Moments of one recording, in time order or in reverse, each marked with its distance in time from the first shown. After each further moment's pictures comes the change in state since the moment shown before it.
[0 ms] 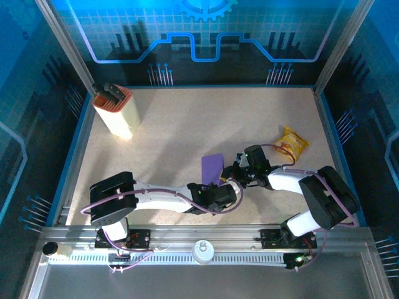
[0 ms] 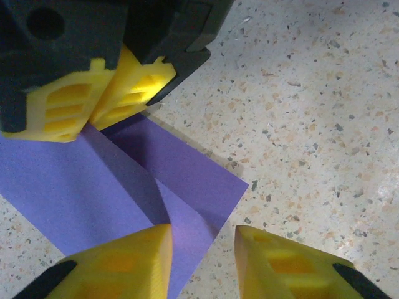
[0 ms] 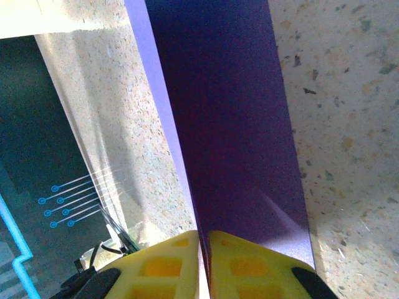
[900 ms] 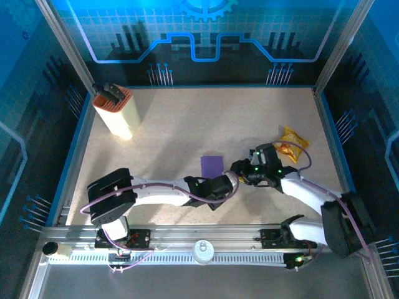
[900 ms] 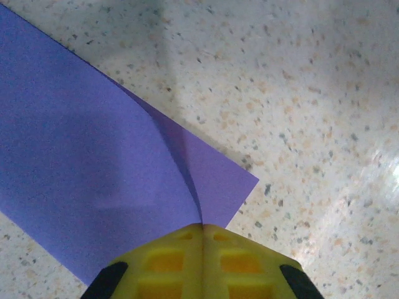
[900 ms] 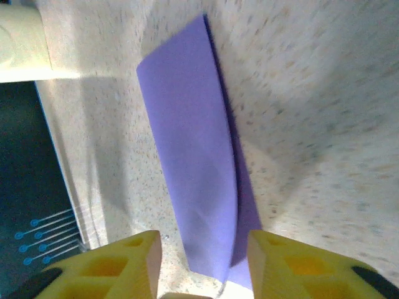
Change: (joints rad) left arm 0.104 -0.018 0.001 -0.003 0.166 -0.070; right arm -0.097 -0.294 -0.005 -0.296 0.150 -0.113
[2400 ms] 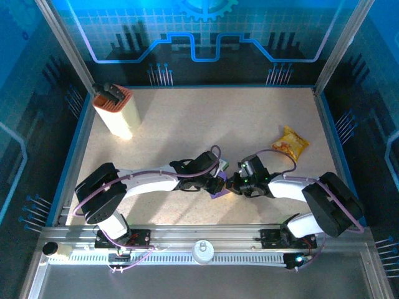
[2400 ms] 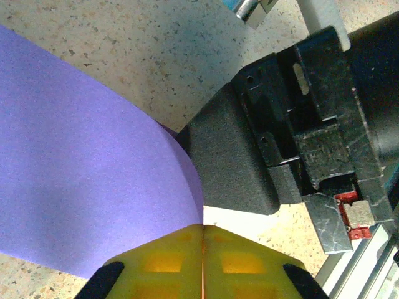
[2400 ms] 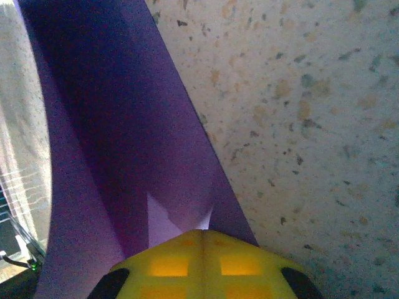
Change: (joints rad) left arm 0.202 -0.064 -0.029 0.114 0.401 -0.213; right arm 0.182 0.230 -0.085 0.212 0.051 -0.022
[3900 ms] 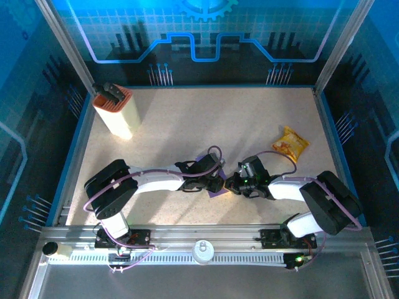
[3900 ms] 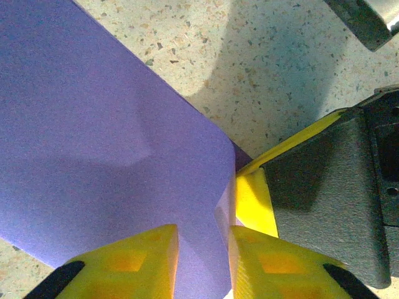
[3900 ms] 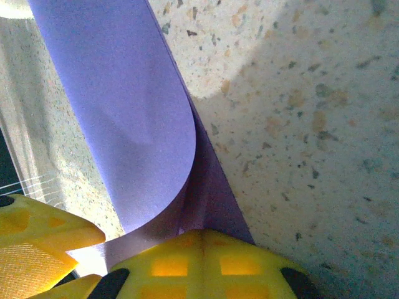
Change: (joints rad) left arm 0.000 0.087 0.006 0.018 -0.150 -0.098; right arm 0.000 0.018 -0.031 0.102 -0.012 0.049
